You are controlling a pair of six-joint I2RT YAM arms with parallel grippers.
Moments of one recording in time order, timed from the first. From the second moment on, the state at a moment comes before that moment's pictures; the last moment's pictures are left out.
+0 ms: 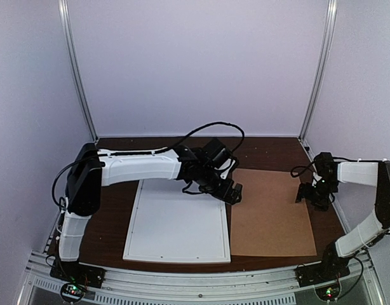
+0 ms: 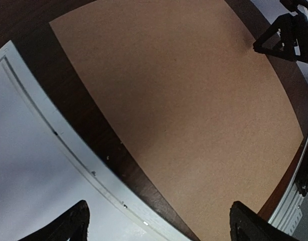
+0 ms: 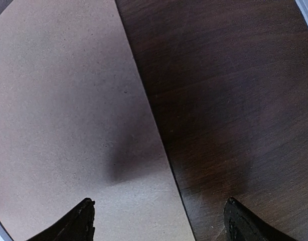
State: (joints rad) left arm -1.04 2.18 1.83 -0.57 0.10 -0.39; right arm -0.05 1.43 0.74 -0.59 -0.05 0.42
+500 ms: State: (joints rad) left arm -1.08 2.49 2.12 -0.61 0.18 -0.42; right arm -0.10 1.40 0.69 -0.55 -0.08 0.39
